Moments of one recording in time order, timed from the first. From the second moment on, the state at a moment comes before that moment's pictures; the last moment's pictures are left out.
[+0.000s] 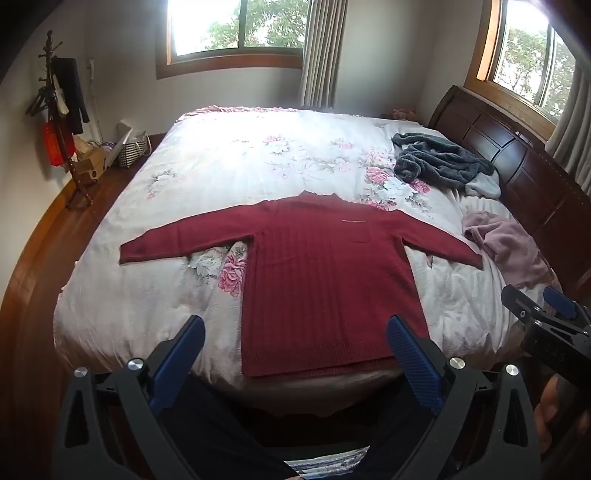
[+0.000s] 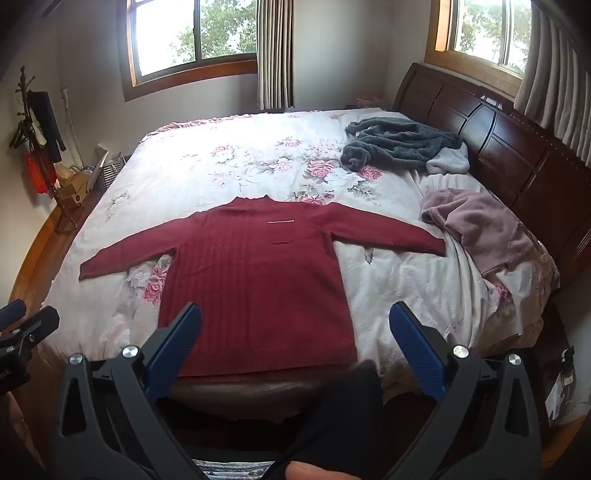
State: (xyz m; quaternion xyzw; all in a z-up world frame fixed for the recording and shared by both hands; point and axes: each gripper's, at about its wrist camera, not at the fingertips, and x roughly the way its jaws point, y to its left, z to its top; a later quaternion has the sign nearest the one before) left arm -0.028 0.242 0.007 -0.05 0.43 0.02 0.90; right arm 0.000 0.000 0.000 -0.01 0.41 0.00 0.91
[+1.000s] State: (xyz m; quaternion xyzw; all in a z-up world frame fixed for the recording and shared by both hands) left arm -0.026 0.242 0.003 -0.05 0.43 0.02 0.90; right arm -0.003 -0.002 0.003 -0.02 0.40 0.00 0.92
